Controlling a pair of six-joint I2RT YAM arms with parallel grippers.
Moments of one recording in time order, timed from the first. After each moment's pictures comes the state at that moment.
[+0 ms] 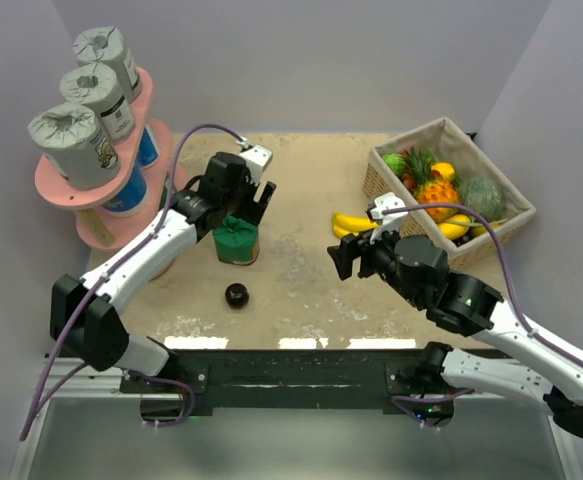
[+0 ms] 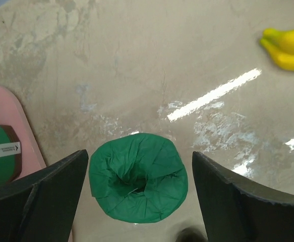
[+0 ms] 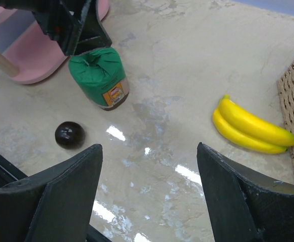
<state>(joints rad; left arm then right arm) -0.53 1.43 1.26 -0.47 -0.16 0.07 0.99 0.81 0.95 -0.42 0.41 0.25</state>
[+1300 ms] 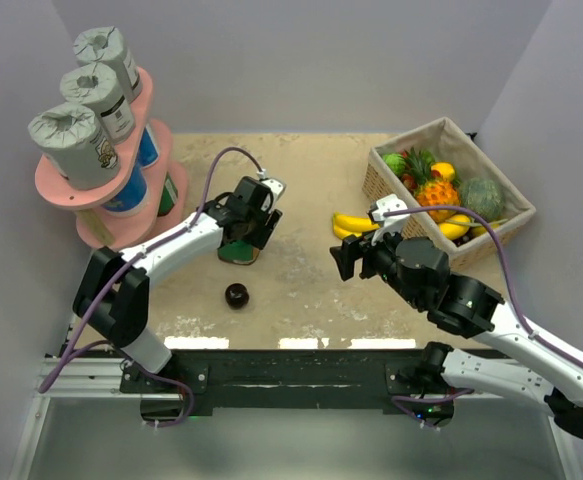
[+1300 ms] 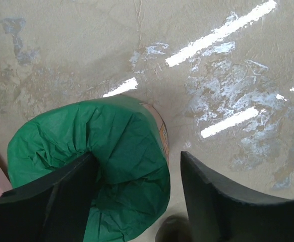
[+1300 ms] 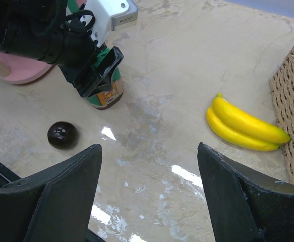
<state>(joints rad) -0.60 1.60 1.16 -0.49 -0.19 -0.01 0.99 0.79 0.93 -0.42 0.43 0.24</state>
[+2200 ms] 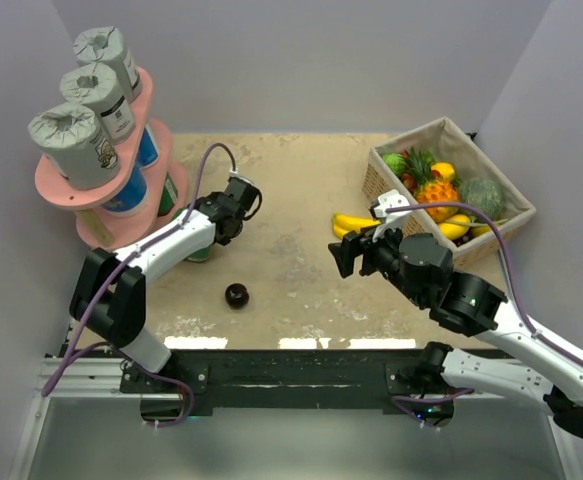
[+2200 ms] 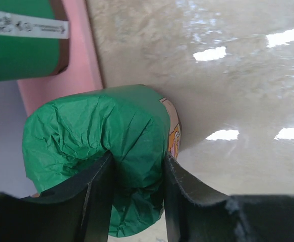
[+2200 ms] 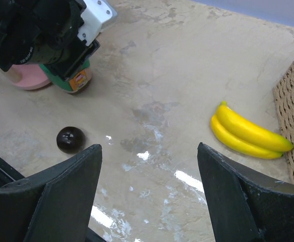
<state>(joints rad) -0.54 1.60 1.16 -0.67 -0.63 -0.05 0.99 0.80 0.97 -0.42 0.42 0.23</state>
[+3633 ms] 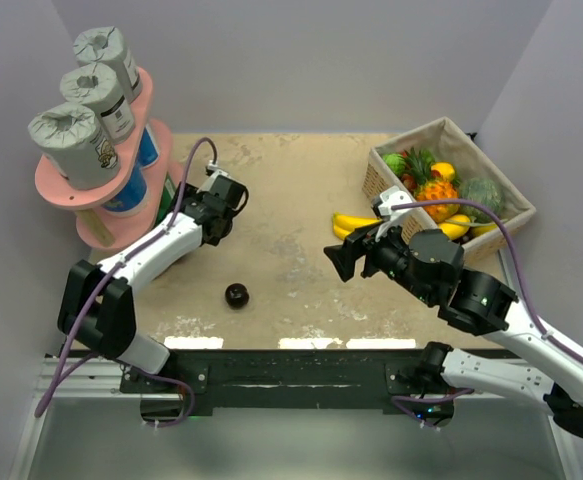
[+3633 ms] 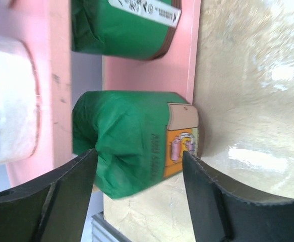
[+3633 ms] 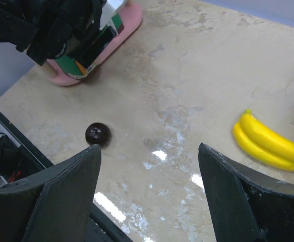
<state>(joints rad) -0.47 1.52 1.12 -0.66 -0.92 -0.01 0.99 0.80 1.05 -0.47 0.30 0.25</state>
